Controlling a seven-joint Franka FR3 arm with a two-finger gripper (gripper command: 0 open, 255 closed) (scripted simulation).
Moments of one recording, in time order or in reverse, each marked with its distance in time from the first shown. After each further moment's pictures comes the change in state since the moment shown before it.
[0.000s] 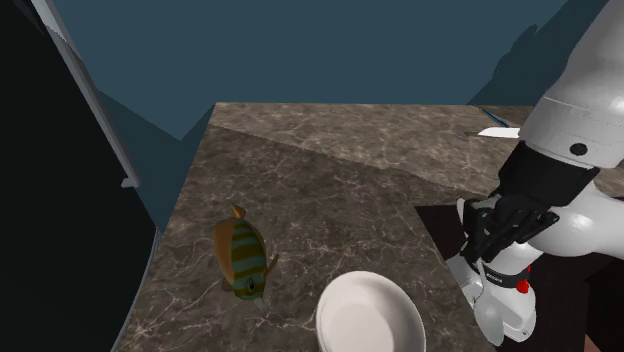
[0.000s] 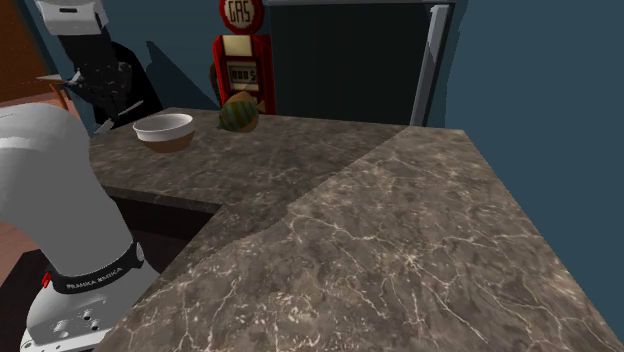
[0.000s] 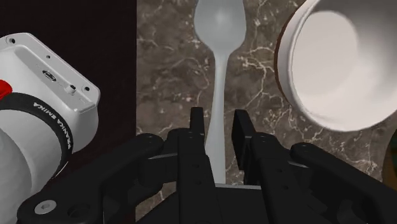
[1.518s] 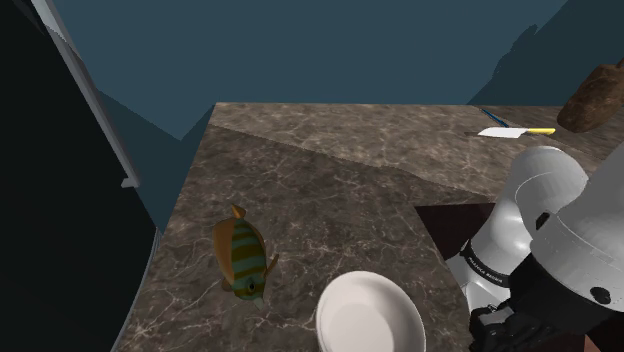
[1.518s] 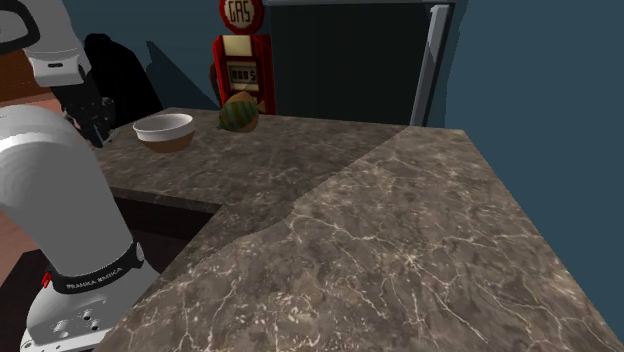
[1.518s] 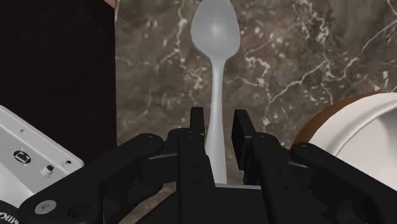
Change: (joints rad) arm 0.192 -0.161 0.409 -0.068 0.420 0.013 0.242
